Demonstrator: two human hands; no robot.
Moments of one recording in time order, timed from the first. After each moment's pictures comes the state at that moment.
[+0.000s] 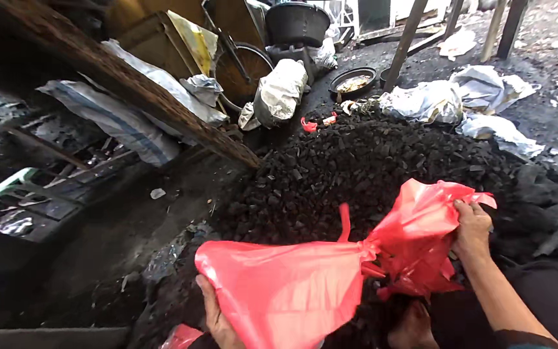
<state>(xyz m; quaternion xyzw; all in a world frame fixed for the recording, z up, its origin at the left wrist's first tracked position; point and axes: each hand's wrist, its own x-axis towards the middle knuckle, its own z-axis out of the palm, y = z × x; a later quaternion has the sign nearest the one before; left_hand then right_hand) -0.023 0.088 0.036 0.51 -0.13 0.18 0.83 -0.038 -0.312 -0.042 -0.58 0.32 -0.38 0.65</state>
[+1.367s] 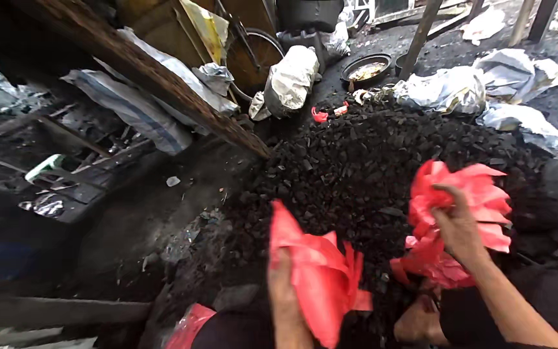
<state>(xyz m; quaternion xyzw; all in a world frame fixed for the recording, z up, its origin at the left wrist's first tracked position) -0.038 0.021 0.052 0.58 -0.03 0.10 0.81 -0.053 -0.272 -0.020 -0.80 0.09 -0.28 0.53</state>
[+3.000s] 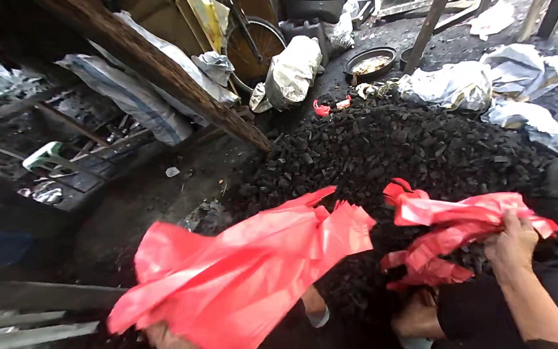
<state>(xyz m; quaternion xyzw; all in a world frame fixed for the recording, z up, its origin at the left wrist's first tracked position) -0.049 0.166 0.039 0.61 -0.04 0.36 0.71 -0.067 -0.336 -0.084 -0.50 0.37 -0.40 0.67</state>
